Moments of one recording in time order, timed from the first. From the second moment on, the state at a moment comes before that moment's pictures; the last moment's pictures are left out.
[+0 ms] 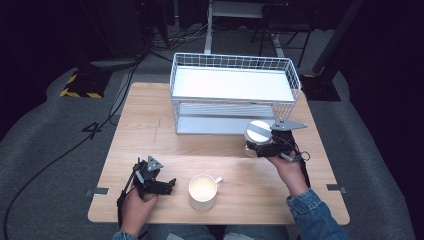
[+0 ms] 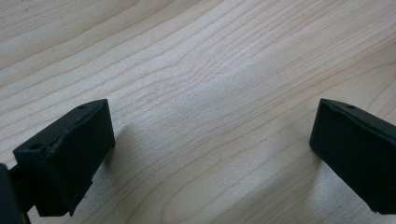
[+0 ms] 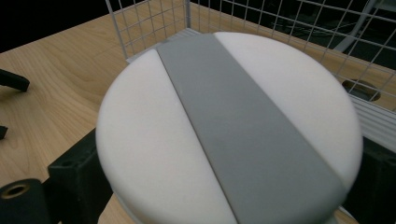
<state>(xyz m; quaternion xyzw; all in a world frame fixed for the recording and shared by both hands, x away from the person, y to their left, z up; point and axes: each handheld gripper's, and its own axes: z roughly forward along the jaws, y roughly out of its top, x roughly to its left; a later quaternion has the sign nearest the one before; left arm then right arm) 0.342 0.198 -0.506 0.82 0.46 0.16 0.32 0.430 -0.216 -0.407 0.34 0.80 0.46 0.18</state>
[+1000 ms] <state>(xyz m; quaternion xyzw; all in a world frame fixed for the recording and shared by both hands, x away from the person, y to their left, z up) 0.342 0.198 -0.506 0.82 0.46 0.16 0.32 0.480 -0.181 -0.402 0.38 0.79 0.44 0.22</state>
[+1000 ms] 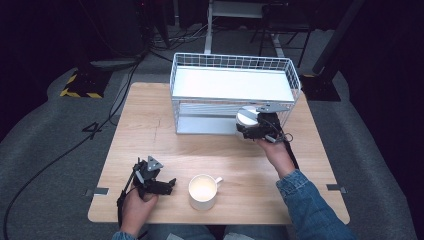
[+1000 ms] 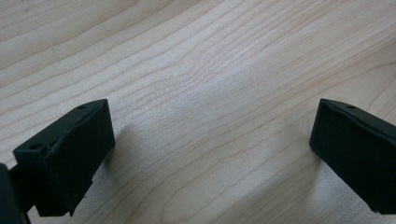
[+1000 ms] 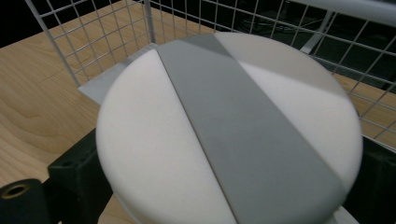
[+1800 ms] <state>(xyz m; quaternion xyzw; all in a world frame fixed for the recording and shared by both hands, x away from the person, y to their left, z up) 0.342 0.198 -0.506 0.82 0.46 0.16 0.32 0.514 -0.162 -0.421 0.41 0.76 0.43 0.25</state>
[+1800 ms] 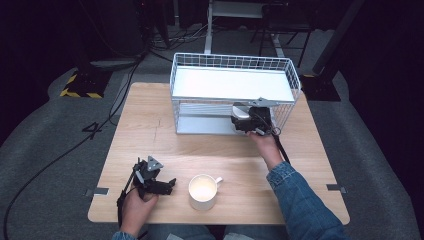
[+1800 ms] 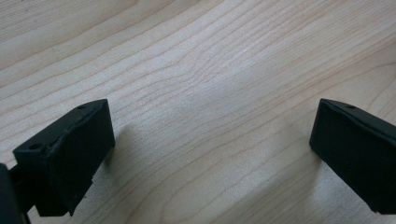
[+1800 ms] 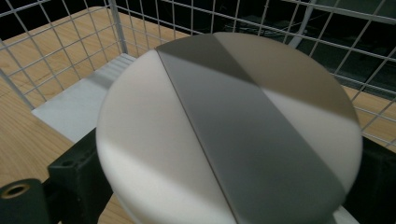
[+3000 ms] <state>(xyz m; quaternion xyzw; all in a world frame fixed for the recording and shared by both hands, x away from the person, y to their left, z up) 0.342 0.198 -0.506 0.82 0.46 0.16 0.32 0.523 -0.155 -0.445 0.41 0.74 0.45 0.27</state>
